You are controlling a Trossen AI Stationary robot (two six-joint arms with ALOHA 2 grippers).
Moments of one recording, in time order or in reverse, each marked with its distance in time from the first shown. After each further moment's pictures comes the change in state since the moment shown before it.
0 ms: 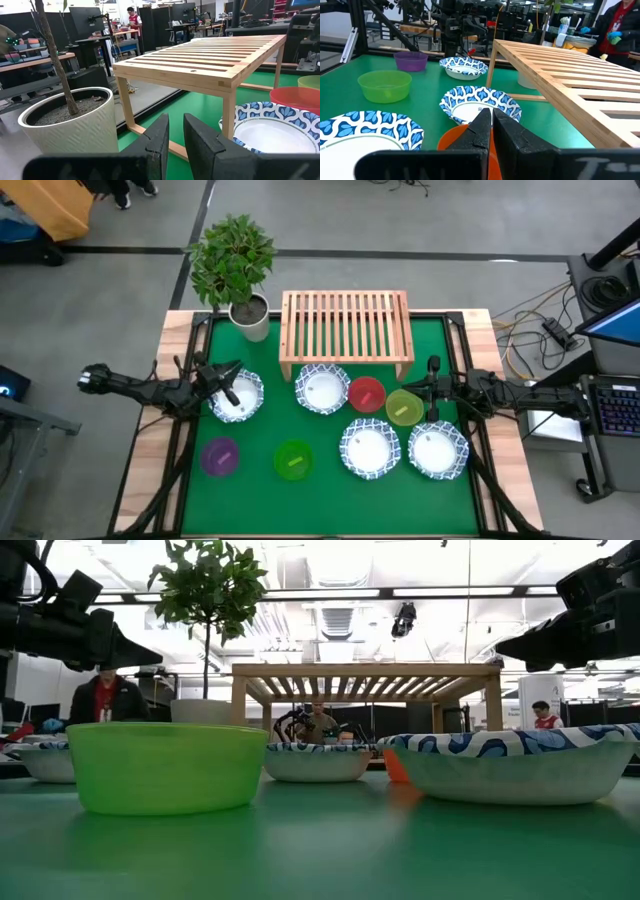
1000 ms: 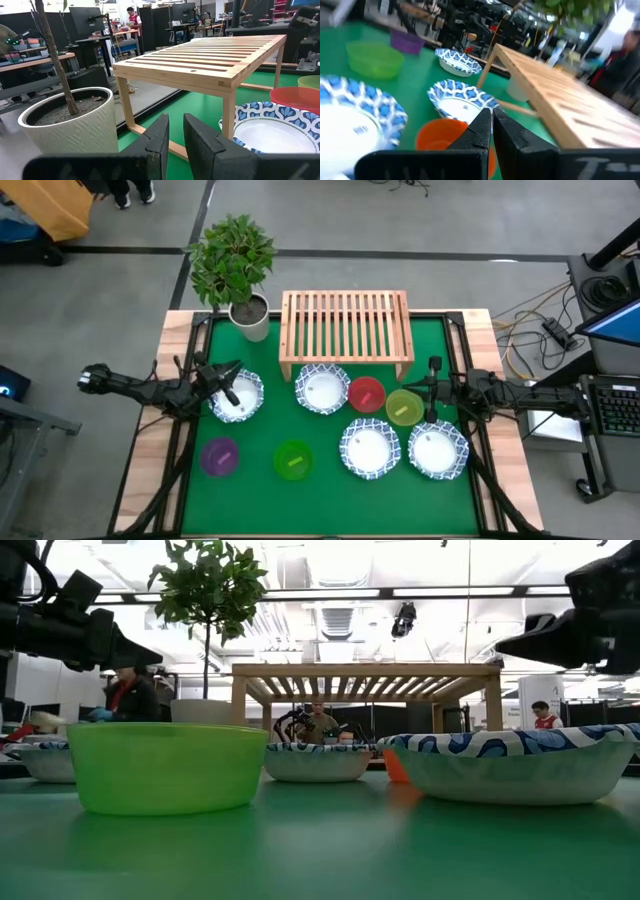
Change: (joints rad) left arm 0.000 0.000 0.000 0.000 0.000 0.000; right arm 0.000 0.001 0.000 0.001 0.001 -0.204
